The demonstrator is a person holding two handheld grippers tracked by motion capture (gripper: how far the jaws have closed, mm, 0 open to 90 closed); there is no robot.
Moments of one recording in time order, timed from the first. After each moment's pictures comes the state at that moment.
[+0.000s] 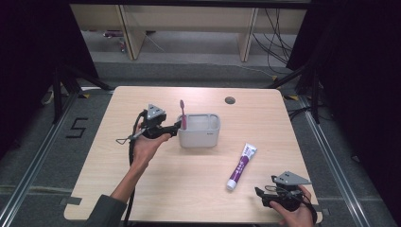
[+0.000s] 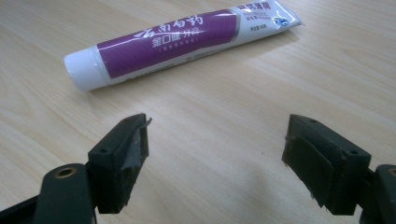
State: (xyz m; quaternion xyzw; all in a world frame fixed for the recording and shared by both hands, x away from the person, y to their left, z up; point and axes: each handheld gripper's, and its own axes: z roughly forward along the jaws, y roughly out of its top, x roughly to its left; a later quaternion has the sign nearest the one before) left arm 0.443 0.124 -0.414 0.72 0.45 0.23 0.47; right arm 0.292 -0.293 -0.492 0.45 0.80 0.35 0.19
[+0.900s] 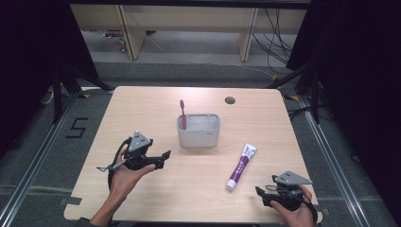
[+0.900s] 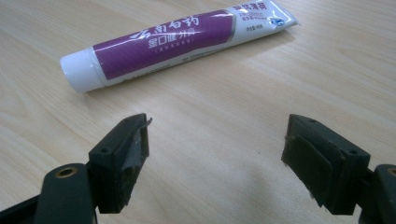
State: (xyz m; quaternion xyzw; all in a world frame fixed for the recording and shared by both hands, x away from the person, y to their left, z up) left arm 0.366 0.158 -0.437 0.76 0.42 0.21 0.46; right arm 0.292 -0.295 -0.492 0.46 0.79 0.35 0.19
